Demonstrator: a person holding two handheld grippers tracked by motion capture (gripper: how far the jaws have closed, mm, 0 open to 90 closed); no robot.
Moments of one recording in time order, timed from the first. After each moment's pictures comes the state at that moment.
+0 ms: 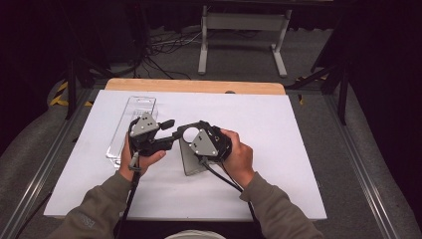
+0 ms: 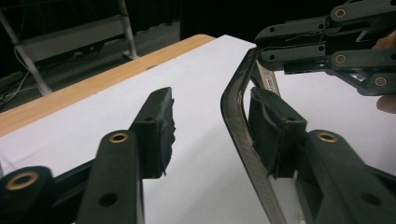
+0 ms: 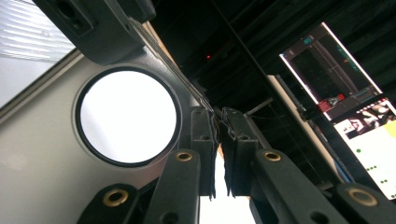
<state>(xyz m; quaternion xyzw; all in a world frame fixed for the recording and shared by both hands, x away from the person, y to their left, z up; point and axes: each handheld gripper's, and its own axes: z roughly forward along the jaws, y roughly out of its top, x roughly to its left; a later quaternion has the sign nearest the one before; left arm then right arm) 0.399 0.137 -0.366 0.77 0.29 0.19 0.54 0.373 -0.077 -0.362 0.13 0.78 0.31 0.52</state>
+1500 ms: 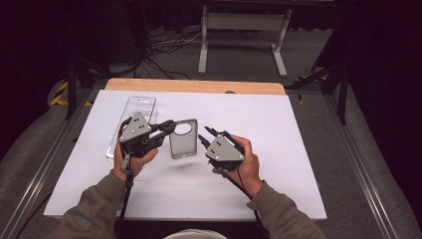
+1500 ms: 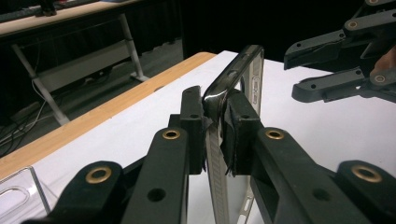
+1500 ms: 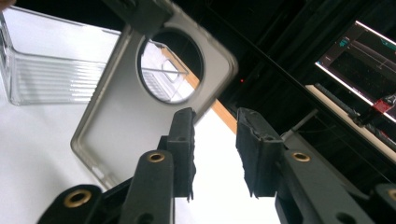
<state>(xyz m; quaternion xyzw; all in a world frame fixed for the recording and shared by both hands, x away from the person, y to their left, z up) 0.385 0.154 -0.347 0.77 0.24 0.24 0.55 0.353 -0.108 -0.360 0.15 0.78 0.43 0.43</state>
